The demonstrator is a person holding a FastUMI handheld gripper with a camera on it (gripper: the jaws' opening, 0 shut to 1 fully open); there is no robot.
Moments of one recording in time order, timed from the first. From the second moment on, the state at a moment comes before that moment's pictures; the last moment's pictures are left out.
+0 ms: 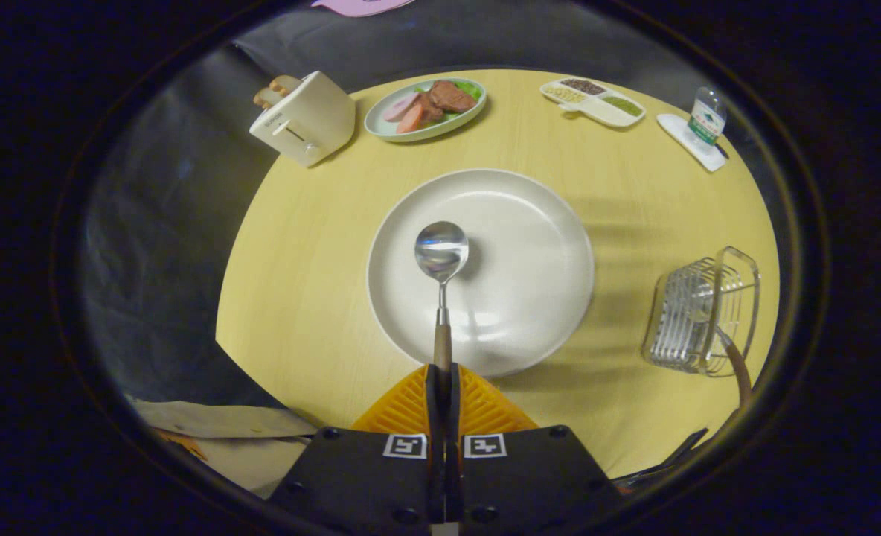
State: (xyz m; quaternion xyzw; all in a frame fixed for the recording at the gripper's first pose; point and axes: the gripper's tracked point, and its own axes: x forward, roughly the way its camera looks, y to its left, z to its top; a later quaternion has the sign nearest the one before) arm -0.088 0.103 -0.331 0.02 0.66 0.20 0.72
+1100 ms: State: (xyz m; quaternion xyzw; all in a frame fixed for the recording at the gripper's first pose) arm -0.061 -0.062 -0.250 0.06 0.63 0.08 0.77
